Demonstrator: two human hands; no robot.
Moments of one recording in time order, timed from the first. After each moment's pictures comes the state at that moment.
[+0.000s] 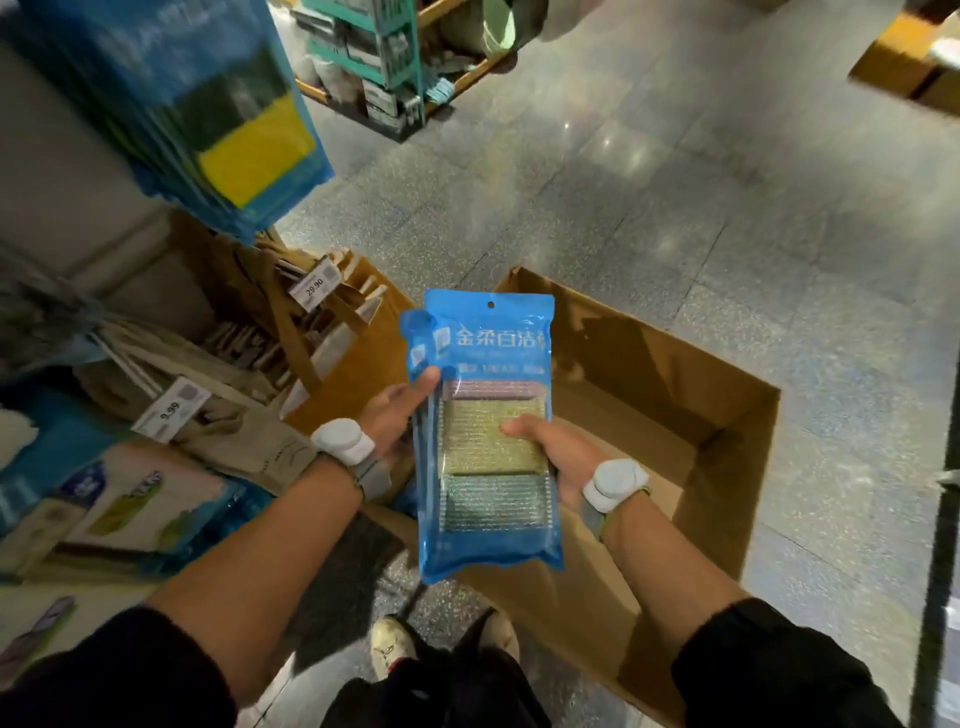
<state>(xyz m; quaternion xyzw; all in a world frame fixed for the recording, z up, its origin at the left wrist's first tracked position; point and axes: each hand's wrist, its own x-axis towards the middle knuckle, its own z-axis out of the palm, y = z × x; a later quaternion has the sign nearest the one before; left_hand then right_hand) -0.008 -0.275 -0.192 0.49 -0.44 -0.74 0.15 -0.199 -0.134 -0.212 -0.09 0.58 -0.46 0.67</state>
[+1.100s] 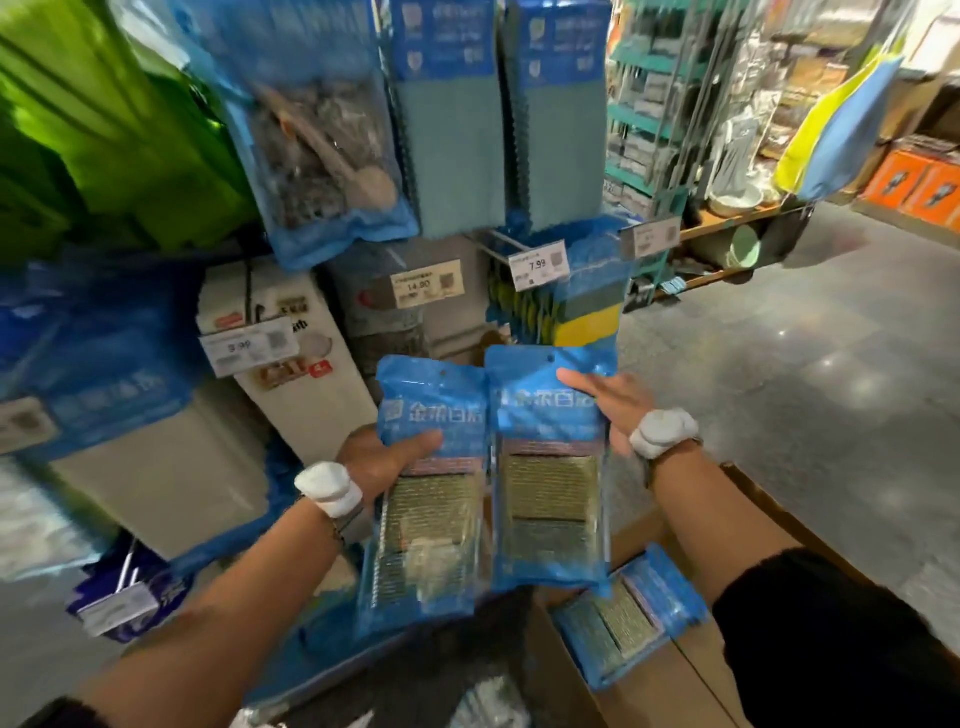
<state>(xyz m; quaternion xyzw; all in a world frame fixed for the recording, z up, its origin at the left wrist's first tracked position) 0.276 -0.268 0.013 0.58 -0.41 -0.56 0.43 -0.030 -0.344 0.014 -0.41 0.54 -0.46 0.57</state>
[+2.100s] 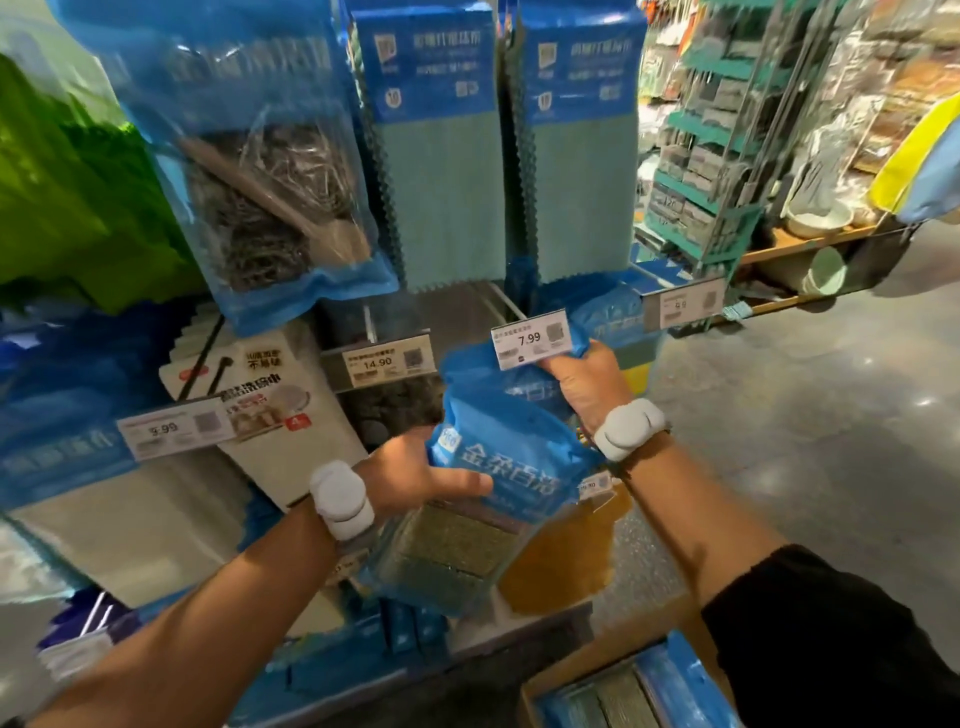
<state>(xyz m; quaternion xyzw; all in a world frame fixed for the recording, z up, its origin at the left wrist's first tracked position) 0.213 -0.356 0.068 0.51 -0.59 -0.55 0.28 -0.003 -0.459 0.076 -0.48 0.48 -0.50 0.54</state>
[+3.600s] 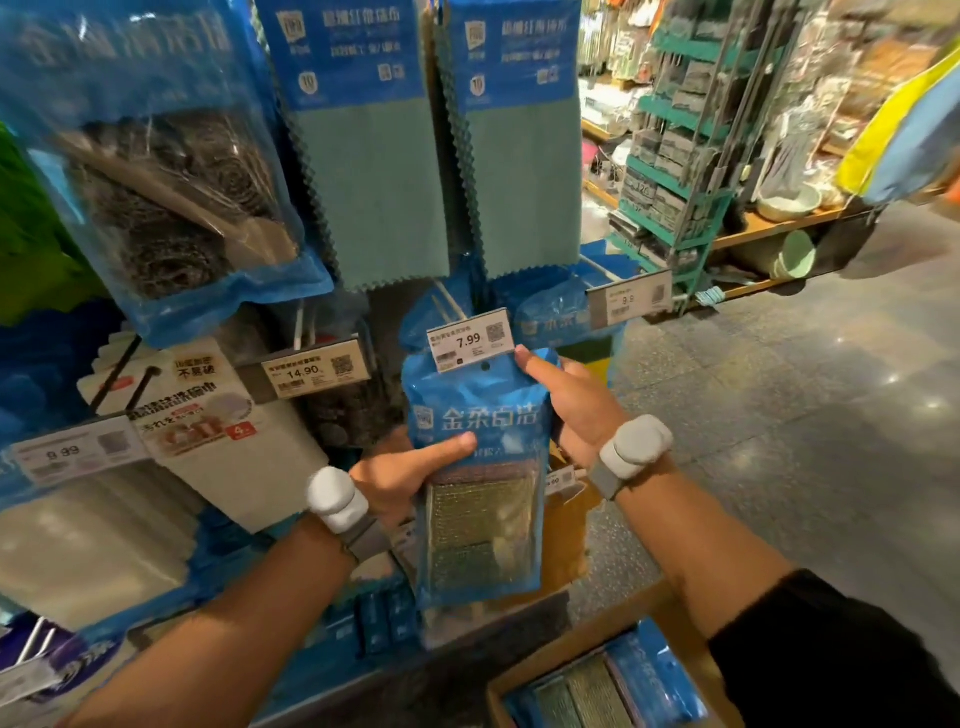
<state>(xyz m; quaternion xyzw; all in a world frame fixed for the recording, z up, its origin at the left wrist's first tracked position) 0.154 -0.376 0.040 0.46 -0.38 -0.66 0.45 -0.043 -0.448 0.068 -0.39 0.43 -0.44 0.68</state>
